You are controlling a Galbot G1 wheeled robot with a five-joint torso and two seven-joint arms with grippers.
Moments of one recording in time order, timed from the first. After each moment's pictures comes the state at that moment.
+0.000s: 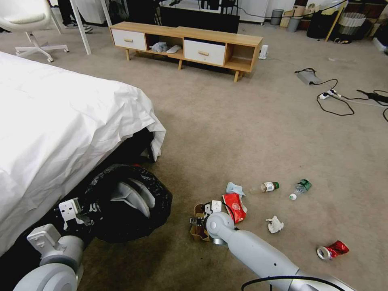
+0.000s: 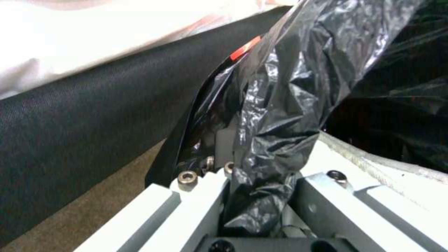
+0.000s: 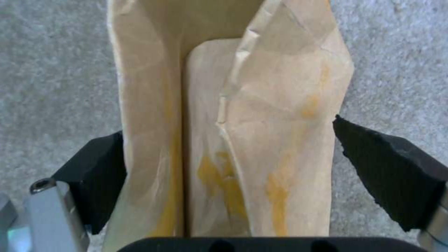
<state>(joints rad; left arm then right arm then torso) 1.65 -1.34 -0.79 -2.33 -0.66 0.47 -0.24 -0.70 1.28 -0.41 1.25 1.32 -0.44 0.72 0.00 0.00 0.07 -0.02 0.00</state>
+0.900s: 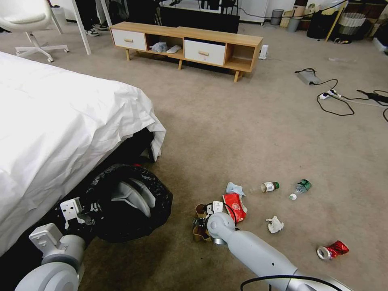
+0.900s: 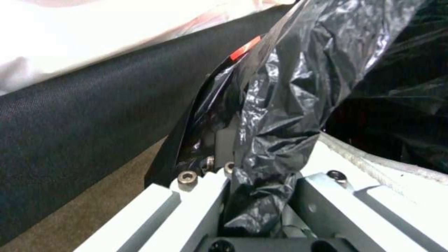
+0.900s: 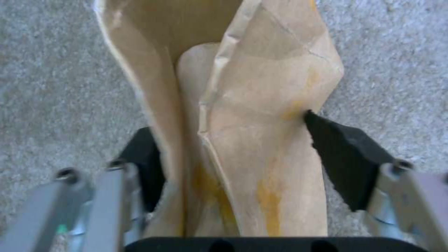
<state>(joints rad) 1.64 -1.34 -0.78 -2.32 -0.65 0.46 -0.24 -0.70 1.28 -0.40 1.24 1.31 -0.44 0.71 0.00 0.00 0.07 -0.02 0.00</state>
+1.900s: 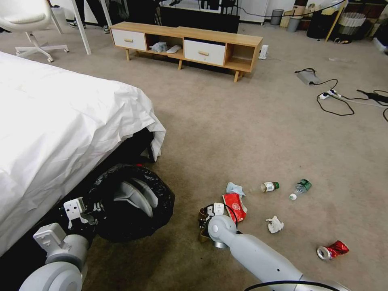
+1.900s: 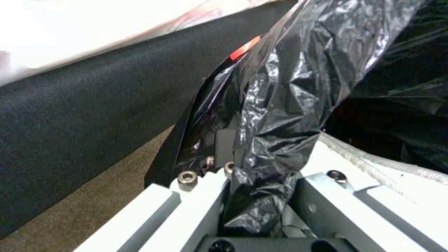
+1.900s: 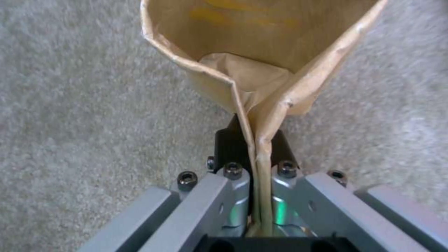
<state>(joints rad) 1.64 -1.35 -0.75 -2.32 -0.62 0.46 -0.24 -0.74 1.24 -0.38 1.35 1.32 -0.42 0.77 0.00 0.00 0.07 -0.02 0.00</state>
